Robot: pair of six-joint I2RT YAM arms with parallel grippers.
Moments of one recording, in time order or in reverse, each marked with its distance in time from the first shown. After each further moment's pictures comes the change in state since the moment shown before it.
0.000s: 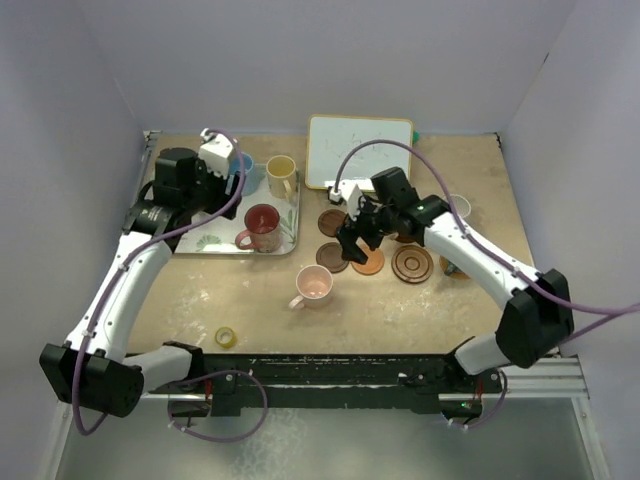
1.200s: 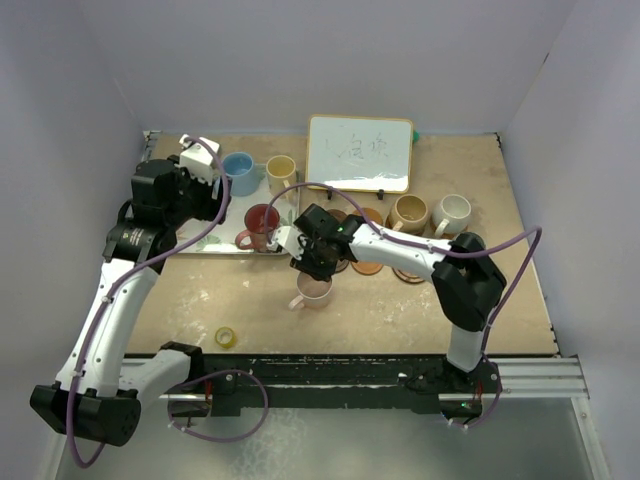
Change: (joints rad) left arm 0.087 -0.164 -0.044 0.013 0.008 -0.008; right arm 0.353 0.401 0.143 0.008 0.295 -0.006
